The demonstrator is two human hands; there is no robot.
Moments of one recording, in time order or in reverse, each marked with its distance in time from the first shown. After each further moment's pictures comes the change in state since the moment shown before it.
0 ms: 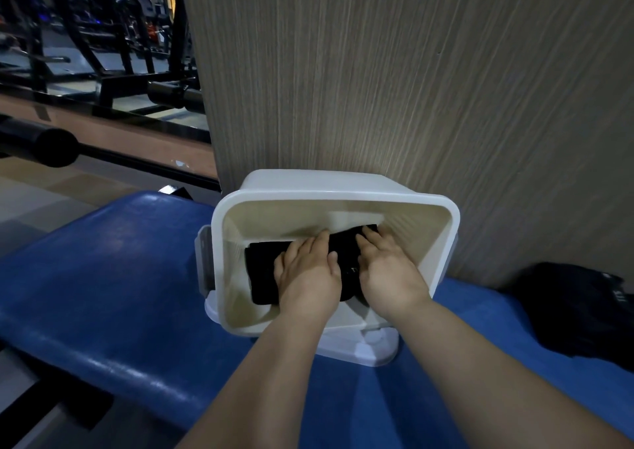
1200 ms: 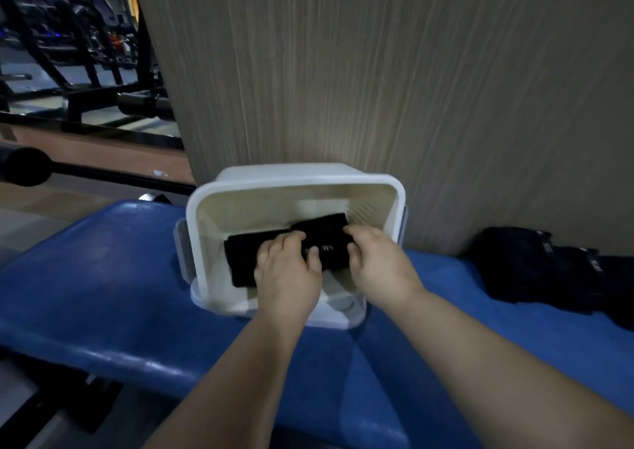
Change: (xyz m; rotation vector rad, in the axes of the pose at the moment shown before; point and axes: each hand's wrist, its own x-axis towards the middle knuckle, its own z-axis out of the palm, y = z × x) left_hand -0.044 0.012 -0.015 -0.092 0.135 0.046; right_hand -0.059 0.000 -0.032 0.213 0.199 0.022
